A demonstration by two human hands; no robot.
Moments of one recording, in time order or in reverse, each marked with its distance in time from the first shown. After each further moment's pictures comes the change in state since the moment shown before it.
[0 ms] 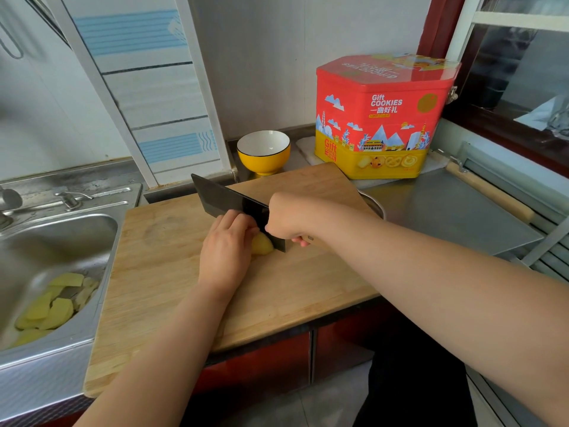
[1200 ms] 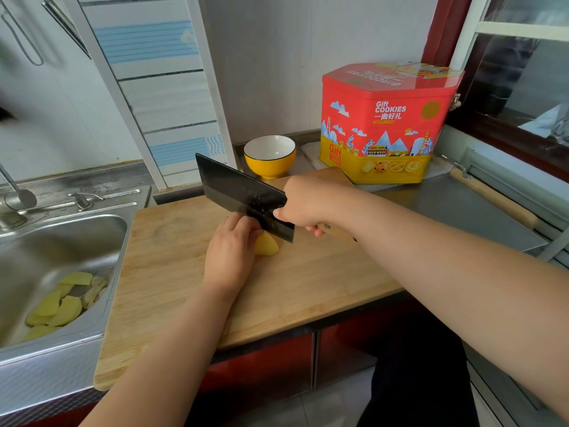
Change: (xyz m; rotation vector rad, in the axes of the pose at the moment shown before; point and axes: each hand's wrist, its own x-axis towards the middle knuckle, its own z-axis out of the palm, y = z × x) left_hand -0.002 0.005 -0.007 -0.014 -0.042 -0.067; right_hand -0.030 0.011 -0.026 0.001 0.166 -0.132
